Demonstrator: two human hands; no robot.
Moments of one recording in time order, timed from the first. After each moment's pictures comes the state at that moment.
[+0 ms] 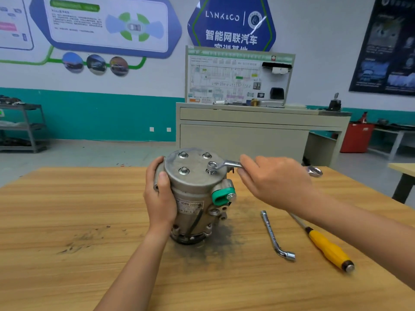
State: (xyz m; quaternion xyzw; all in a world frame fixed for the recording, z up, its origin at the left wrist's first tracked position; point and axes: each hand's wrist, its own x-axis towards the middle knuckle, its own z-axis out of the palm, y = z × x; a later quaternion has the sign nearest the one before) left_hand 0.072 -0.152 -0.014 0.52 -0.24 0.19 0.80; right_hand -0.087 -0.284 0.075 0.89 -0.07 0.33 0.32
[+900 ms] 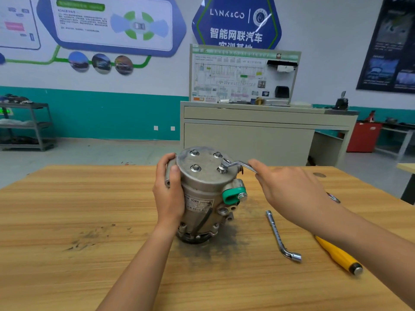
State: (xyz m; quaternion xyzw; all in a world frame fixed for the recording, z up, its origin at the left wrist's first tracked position) left_hand 0.070 -0.154 -0.005 0.54 -0.26 0.16 0.78; right_hand -0.098 -0.271 0.073 0.94 -0.17 0.23 0.21
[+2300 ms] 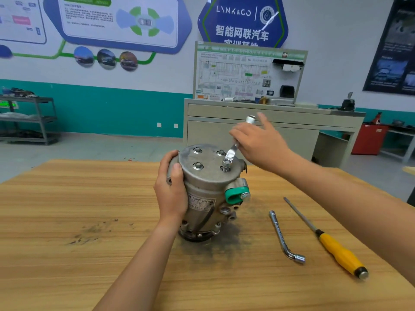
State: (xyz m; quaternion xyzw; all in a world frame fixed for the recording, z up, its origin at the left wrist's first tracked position) left_hand 0.075 -0.157 -0.009 0.53 -0.25 0.18 0.79; right_hand -0.005 -0.324 0.099 0.89 0.04 0.35 0.29
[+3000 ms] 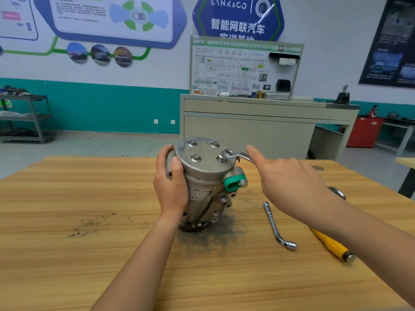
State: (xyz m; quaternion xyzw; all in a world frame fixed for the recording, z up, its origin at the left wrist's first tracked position) left_hand 0.060 -0.161 -0.010 0.53 -0.25 0.22 0.78; right_hand -0.101 -0.266 0.071 0.93 -0.18 0.22 0.23
